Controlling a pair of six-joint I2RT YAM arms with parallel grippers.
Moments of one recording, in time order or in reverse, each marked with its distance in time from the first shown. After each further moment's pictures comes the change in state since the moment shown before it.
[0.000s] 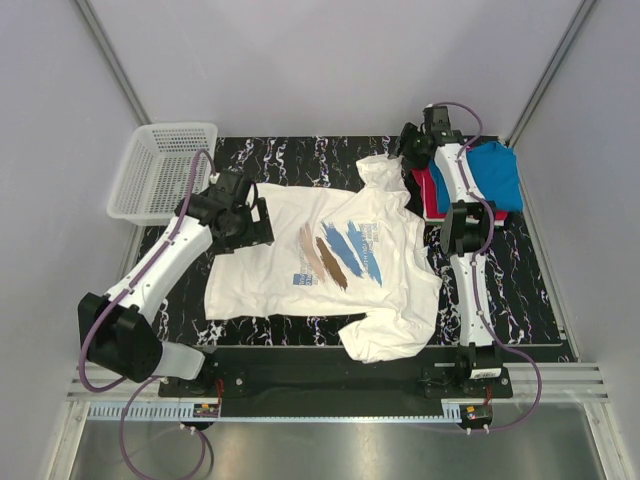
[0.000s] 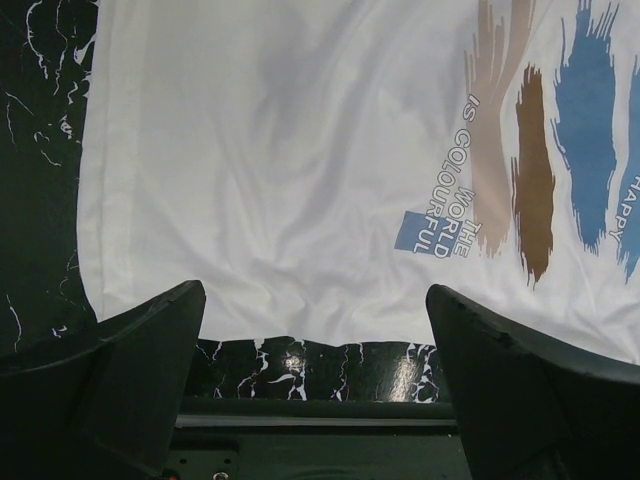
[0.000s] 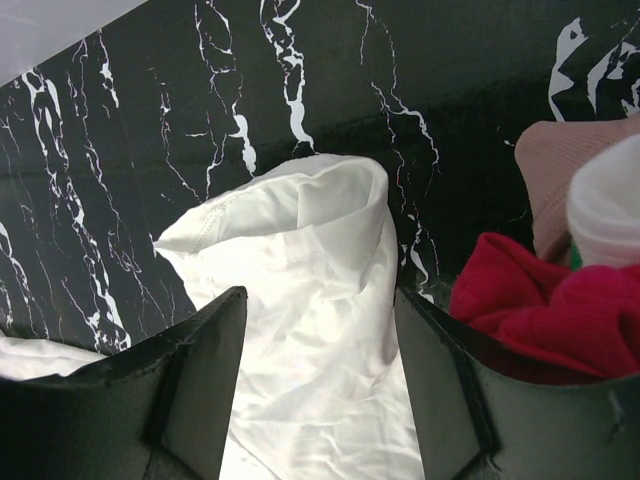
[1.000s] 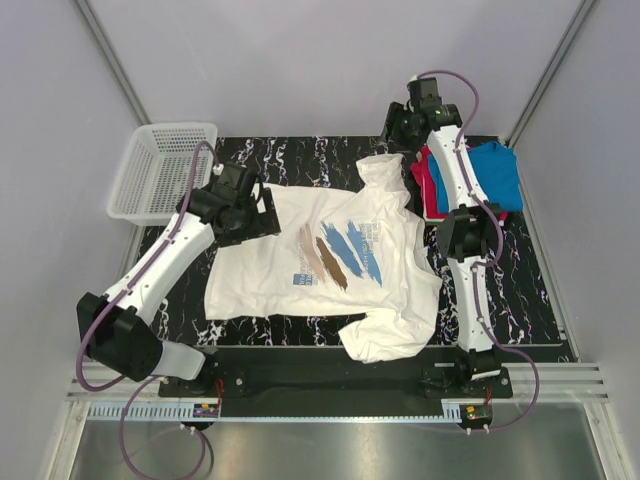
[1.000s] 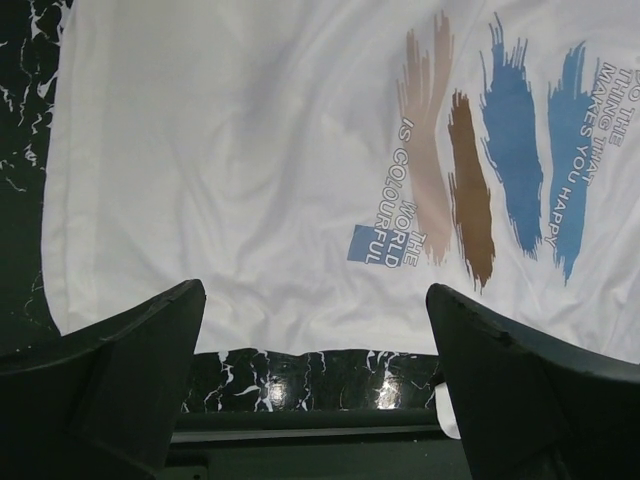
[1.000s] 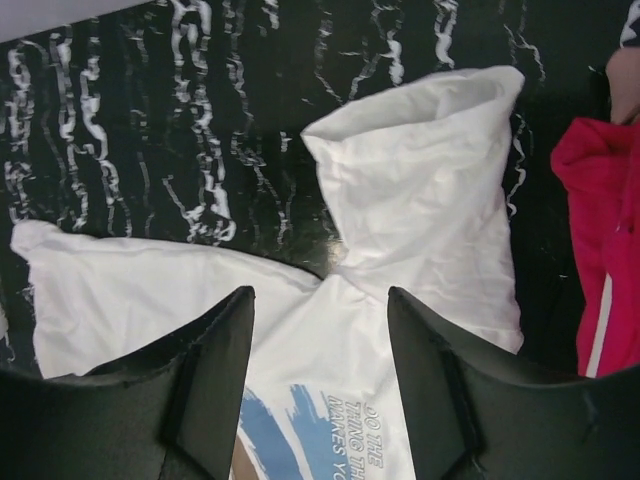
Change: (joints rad) left arm -0.053 0.010 0.069 0.020 -0.008 -0.045; right arm 0.137 -0.290 0.017 -0.243 0.127 -0.082
